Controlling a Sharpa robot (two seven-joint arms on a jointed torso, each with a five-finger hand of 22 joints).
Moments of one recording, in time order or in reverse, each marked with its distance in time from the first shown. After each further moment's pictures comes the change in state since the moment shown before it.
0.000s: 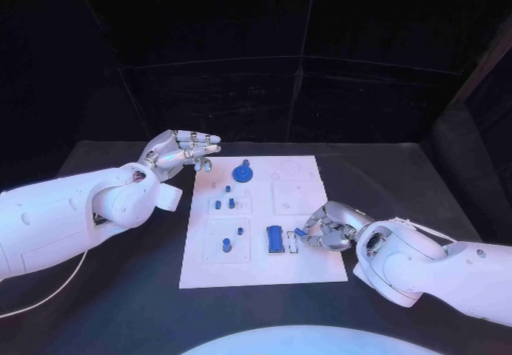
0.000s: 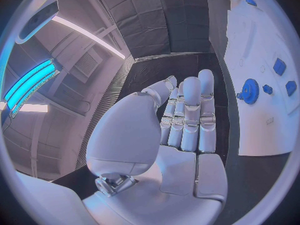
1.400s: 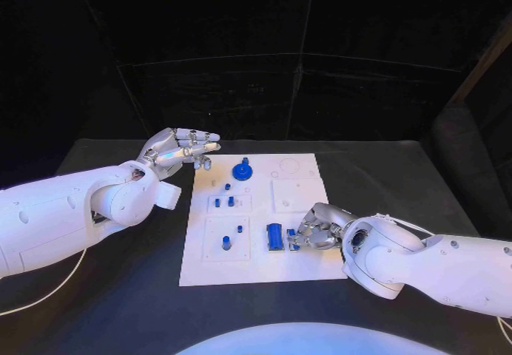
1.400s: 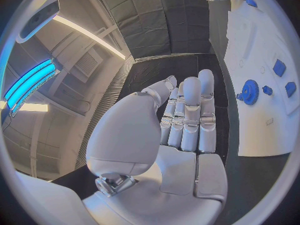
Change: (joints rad) left arm 0.000 -0.003 0.000 0.003 0.000 0.007 -0.001; left_hand 0.000 0.000 -0.003 0.003 0.000 0.000 0.000 0.000 0.000 0.000 0.000 0.000 0.000 -0.004 0.004 0.000 -0.001 0.000 0.000 0.000 -0.004 -0.002; right arm 0.000 0.085 0.000 -0.055 0.023 0.055 -0.084; right_hand -0.141 -0.035 -0.033 0.076 0.023 0.117 -0.056 0.058 0.049 0.014 -0.039 -0.008 -0.021 -0.004 -0.026 0.000 0.000 0.000 0.014 -0.029 0.000 -0.003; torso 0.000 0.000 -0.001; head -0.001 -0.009
